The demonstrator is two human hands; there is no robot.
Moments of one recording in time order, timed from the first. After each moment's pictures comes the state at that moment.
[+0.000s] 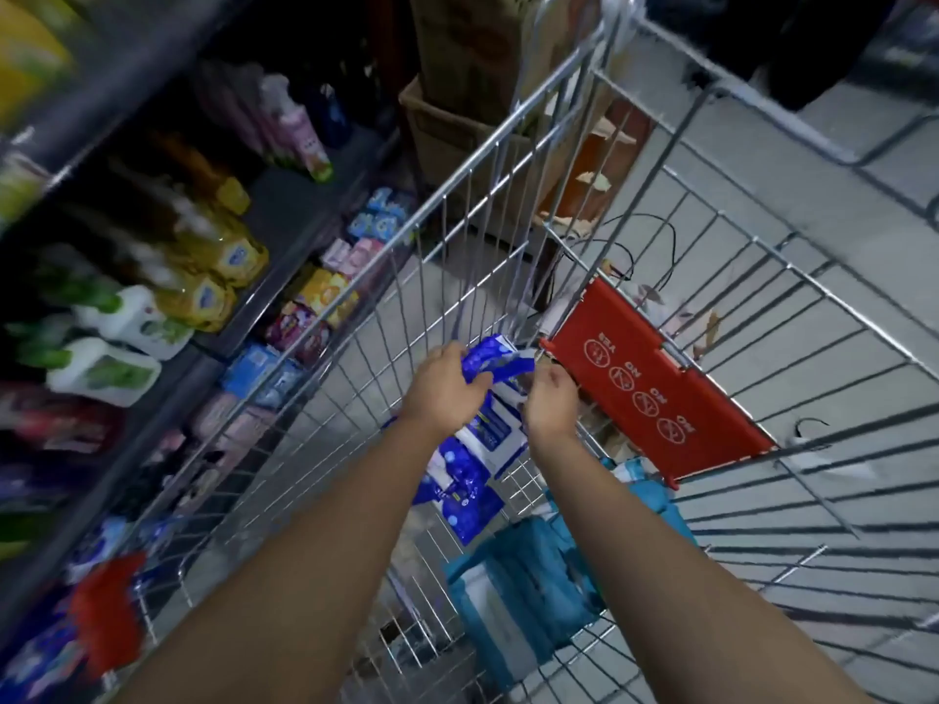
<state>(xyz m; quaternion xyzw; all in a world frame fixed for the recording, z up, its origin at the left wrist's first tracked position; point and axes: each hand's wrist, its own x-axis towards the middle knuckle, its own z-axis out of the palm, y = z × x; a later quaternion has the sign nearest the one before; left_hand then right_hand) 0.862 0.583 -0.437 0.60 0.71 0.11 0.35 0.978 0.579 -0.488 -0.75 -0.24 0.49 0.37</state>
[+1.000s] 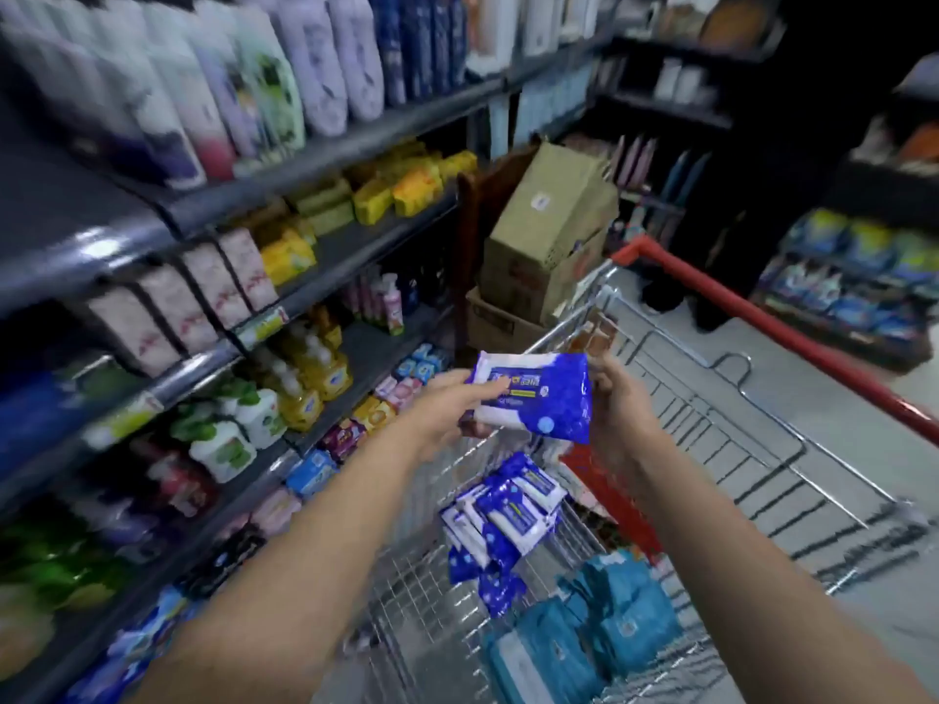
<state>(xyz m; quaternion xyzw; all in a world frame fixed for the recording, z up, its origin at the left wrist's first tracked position) 0.759 0.502 -0.179 0.37 0.52 0.39 0.66 0.935 0.495 -0.149 -0.48 -0.29 0.67 0.49</state>
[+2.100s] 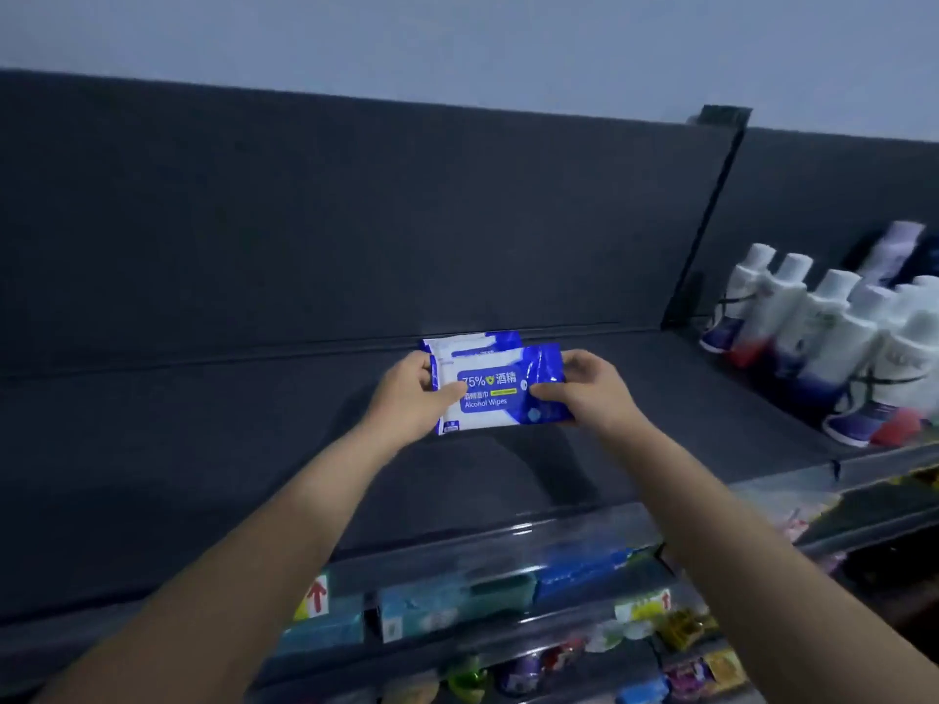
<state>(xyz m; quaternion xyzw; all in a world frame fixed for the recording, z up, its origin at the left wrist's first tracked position) 0.102 0.323 -0.046 0.30 0.76 0.55 0.16 0.235 0.474 -0.030 -0.30 -0.71 0.59 0.24</state>
